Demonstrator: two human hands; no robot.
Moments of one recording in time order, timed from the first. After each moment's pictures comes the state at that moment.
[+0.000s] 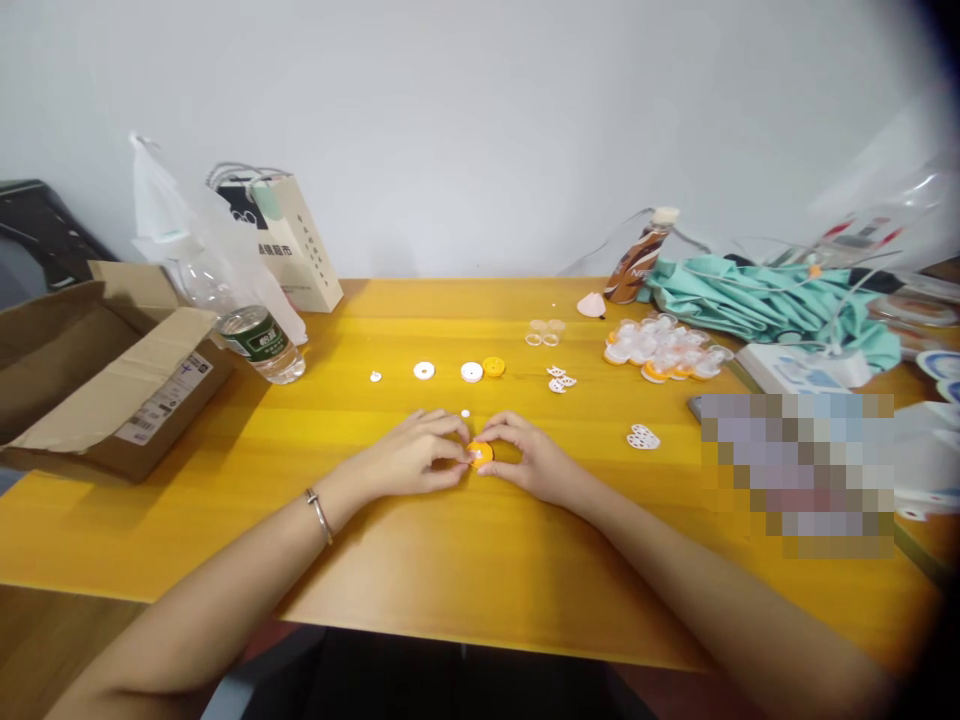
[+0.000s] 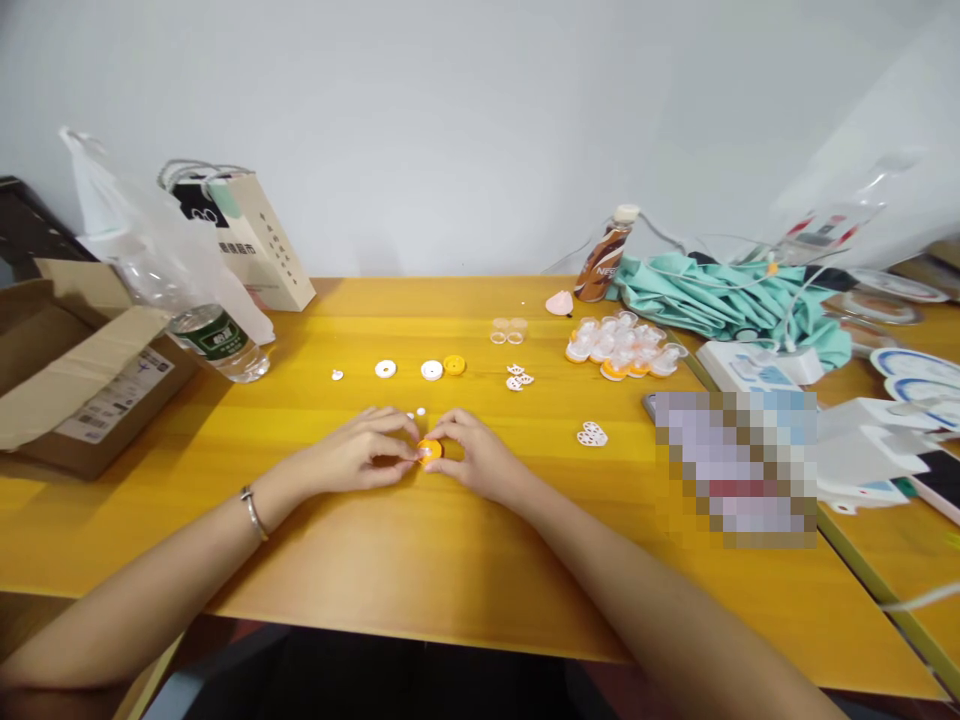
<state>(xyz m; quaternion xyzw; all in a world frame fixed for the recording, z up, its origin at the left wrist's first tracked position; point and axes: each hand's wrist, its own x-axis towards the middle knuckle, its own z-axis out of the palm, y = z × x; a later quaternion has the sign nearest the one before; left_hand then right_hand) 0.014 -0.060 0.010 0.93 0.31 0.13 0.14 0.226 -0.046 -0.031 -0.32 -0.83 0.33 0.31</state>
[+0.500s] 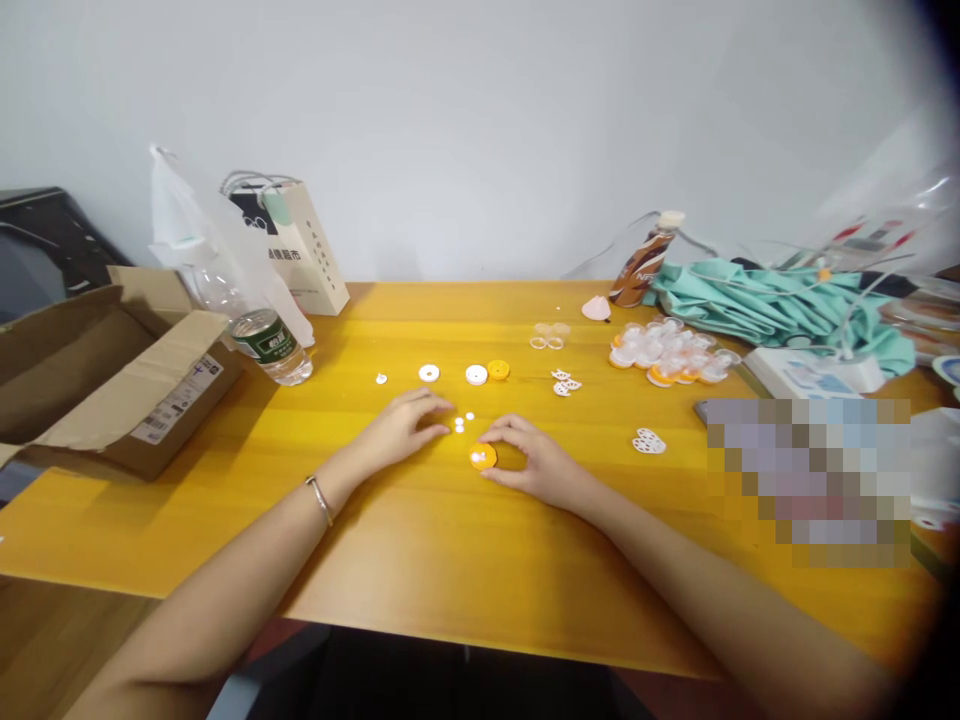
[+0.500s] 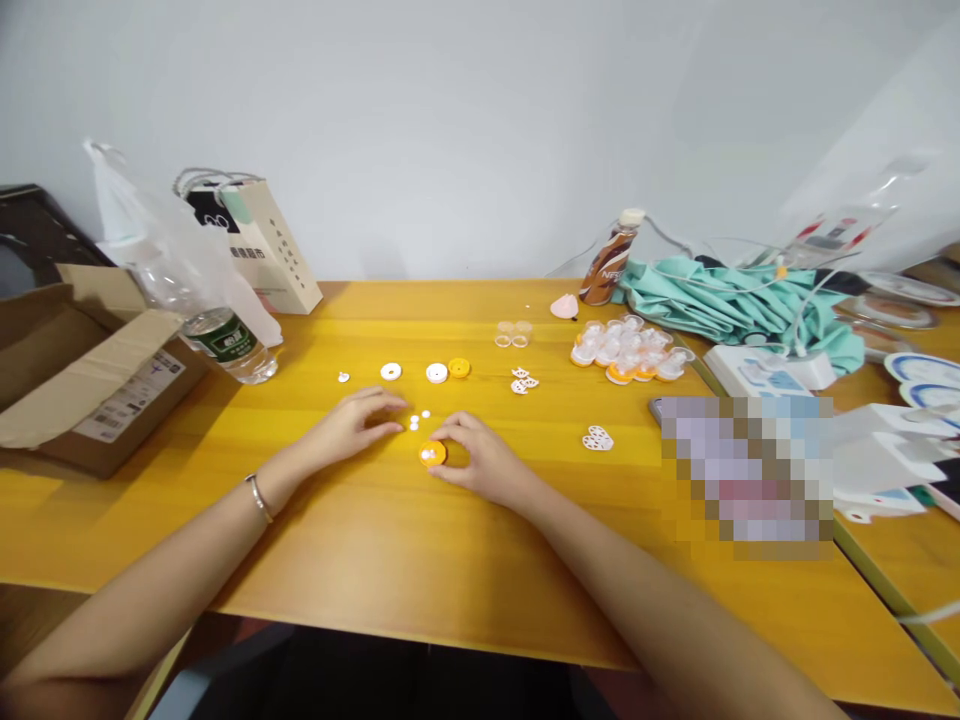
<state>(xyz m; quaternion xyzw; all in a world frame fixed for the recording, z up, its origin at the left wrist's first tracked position) -0.007 -0.034 -0.005 0.85 0.44 0.24 0.17 0.227 -0.047 -0.028 -0.33 -0.85 0.30 0.29</state>
